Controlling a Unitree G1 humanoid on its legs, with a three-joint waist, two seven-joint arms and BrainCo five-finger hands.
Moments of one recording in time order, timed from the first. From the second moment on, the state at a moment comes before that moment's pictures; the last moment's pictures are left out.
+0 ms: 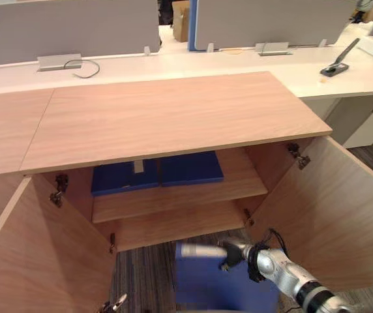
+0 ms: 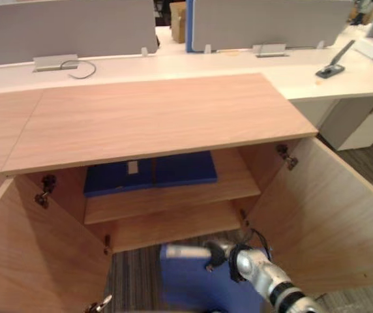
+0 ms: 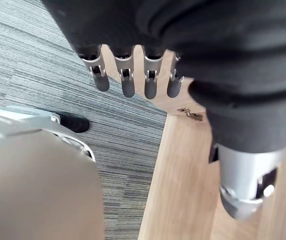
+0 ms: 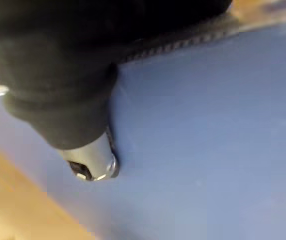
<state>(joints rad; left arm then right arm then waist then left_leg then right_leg) 0.22 0.09 0.24 0.98 -0.28 -0.10 -0.02 -0.15 -0.39 0.45 0.59 -0.36 -0.15 0.22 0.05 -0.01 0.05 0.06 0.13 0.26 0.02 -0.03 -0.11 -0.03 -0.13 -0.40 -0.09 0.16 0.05</state>
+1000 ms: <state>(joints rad) 0.21 -0.05 0.40 0.57 -0.45 -0.14 0.23 -0.69 -0.08 -0.21 0.32 1.35 -0.44 -0.19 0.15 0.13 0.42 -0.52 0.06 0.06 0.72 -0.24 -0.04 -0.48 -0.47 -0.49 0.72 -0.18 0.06</state>
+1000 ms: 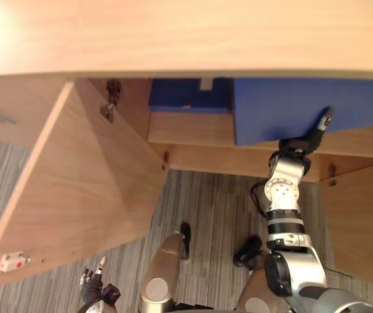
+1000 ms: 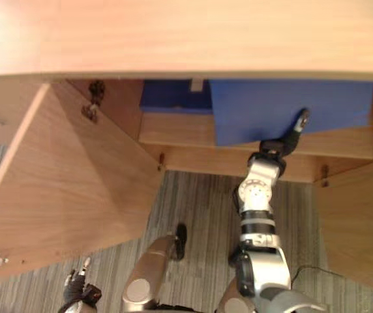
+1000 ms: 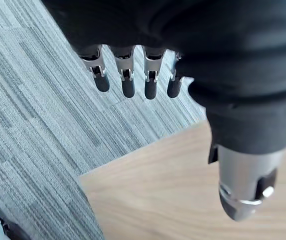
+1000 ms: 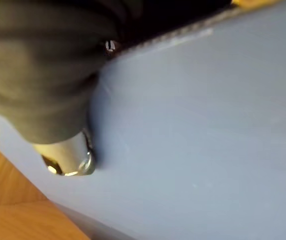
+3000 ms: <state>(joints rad) 0.14 -0.06 0.42 0.44 -0.44 -0.11 0.34 -1.31 -0.42 -0.23 0.61 1.44 -0.42 -0.40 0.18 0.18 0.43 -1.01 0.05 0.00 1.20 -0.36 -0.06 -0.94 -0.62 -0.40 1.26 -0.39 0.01</state>
